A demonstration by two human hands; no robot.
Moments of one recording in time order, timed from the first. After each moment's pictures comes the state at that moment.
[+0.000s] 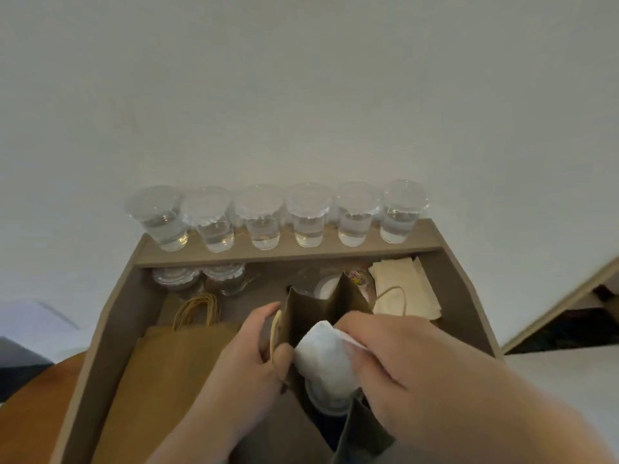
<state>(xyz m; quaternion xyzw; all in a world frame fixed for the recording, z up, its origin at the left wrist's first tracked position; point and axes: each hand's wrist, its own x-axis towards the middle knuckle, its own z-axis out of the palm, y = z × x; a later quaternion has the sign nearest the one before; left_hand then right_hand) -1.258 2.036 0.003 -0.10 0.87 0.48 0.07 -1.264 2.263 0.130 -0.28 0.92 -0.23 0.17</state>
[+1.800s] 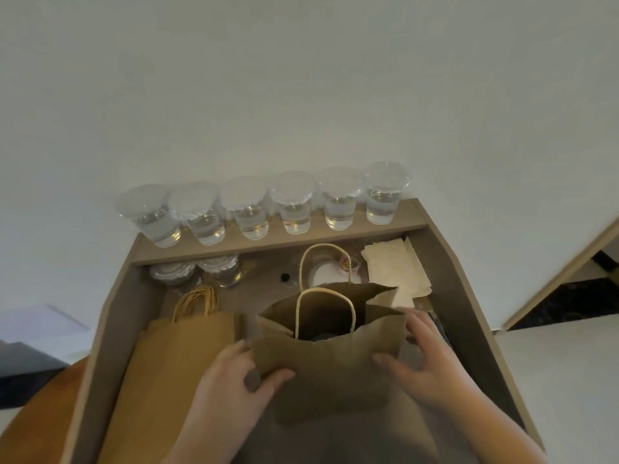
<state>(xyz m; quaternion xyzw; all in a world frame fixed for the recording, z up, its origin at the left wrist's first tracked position) -1.221 2.029 -0.042 -0.04 0.93 0.36 0.04 -1.270 2.348 -0.058 -0.04 0.87 -0.49 0.10</state>
